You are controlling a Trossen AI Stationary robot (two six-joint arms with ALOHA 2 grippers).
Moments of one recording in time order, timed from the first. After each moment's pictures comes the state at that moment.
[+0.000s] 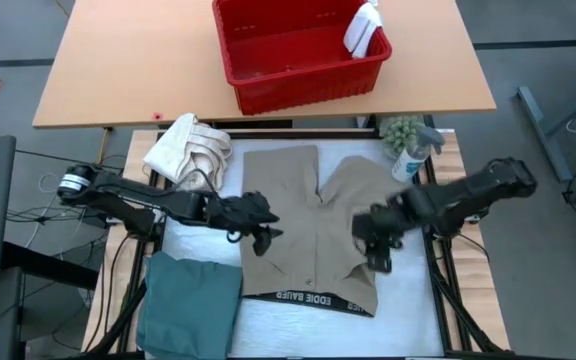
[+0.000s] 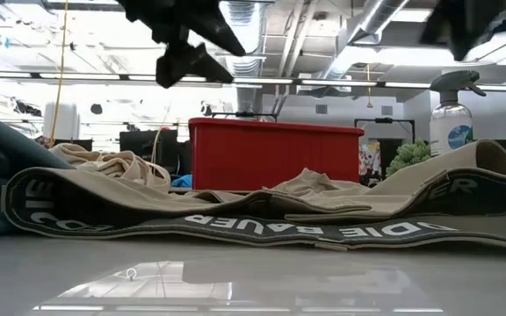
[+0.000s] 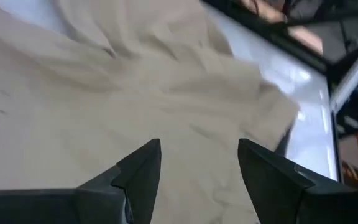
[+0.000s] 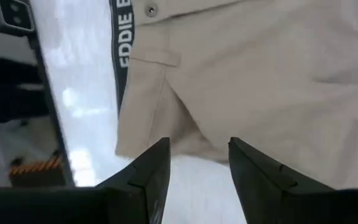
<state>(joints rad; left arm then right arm) -0.14 1.40 0.96 -0.13 -0.18 -0.59 0.29 1.31 1.23 -1.13 -0.10 0.55</state>
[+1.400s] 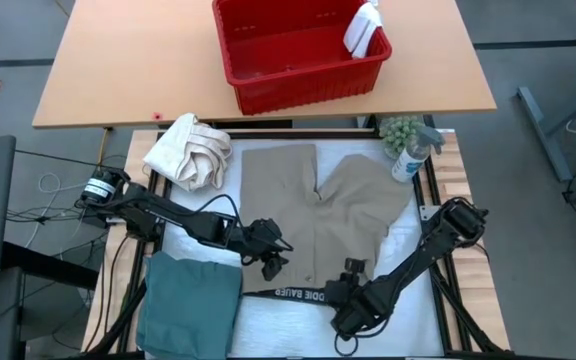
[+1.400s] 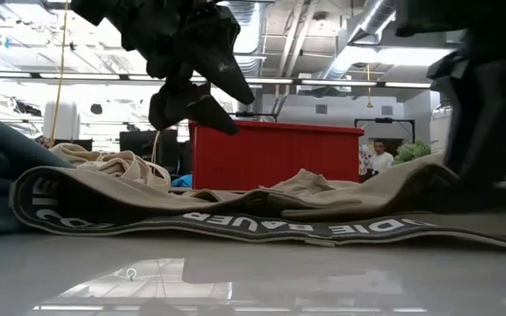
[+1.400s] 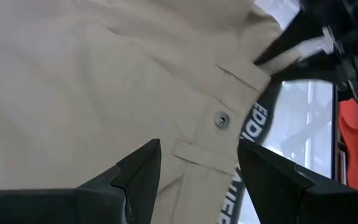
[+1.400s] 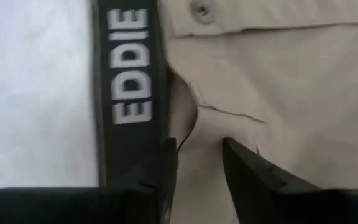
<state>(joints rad) -0.24 1.62 0.96 -0.03 -0.11 -0.76 0.69 1.94 1.34 -0.89 0.48 0.86</state>
